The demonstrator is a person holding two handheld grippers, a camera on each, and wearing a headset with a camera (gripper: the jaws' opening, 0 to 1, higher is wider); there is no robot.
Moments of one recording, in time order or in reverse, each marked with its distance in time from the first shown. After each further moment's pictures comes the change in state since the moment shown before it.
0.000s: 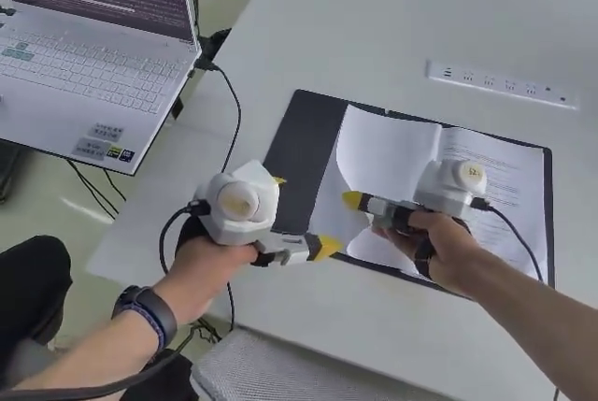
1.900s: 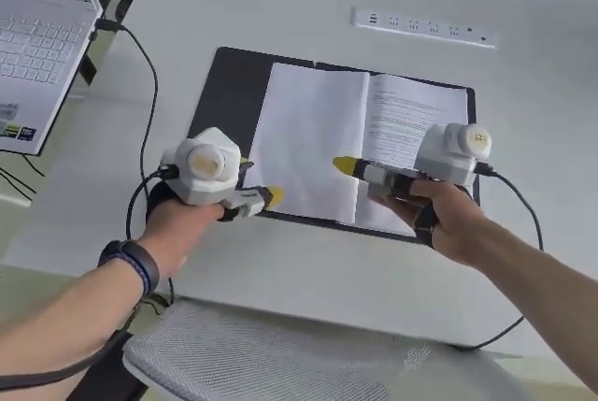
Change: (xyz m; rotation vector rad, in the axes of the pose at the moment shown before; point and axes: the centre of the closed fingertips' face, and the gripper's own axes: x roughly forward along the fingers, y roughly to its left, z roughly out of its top) left arm 0.069 -0.007 -0.032 -0.015 0.099 -0.002; right arm -0.096 -0.025 0.003 -0.033 -0.075 -0.025
